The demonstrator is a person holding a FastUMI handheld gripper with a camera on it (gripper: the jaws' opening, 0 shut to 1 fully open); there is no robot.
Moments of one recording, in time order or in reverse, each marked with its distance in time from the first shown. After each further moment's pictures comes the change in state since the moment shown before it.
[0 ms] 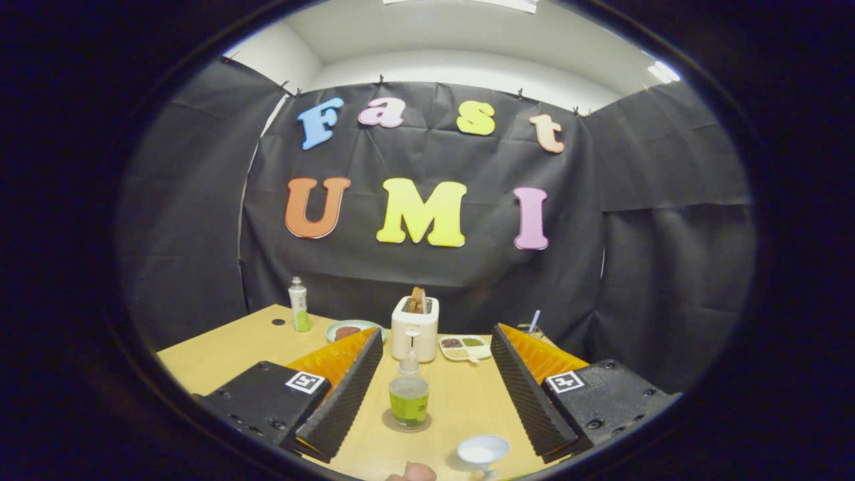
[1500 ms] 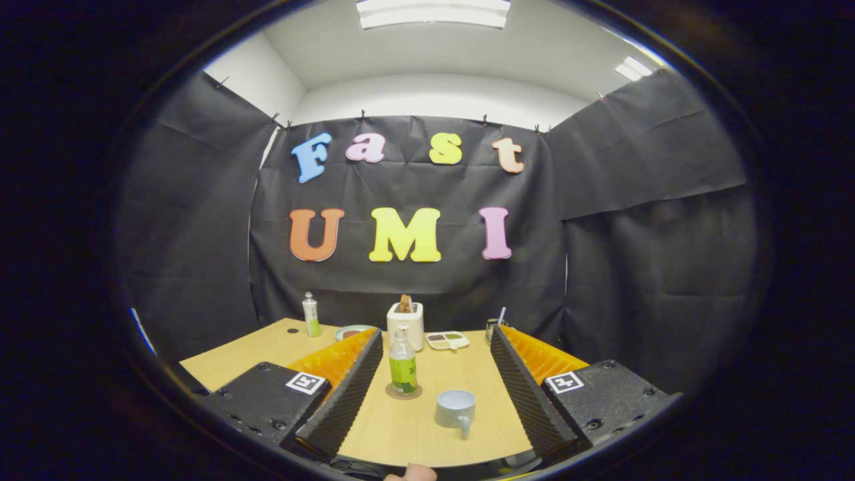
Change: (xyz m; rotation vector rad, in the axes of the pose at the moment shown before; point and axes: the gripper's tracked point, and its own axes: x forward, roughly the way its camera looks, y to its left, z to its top) arm -0.171 -0.028 -0.034 0.098 -0.060 -0.028
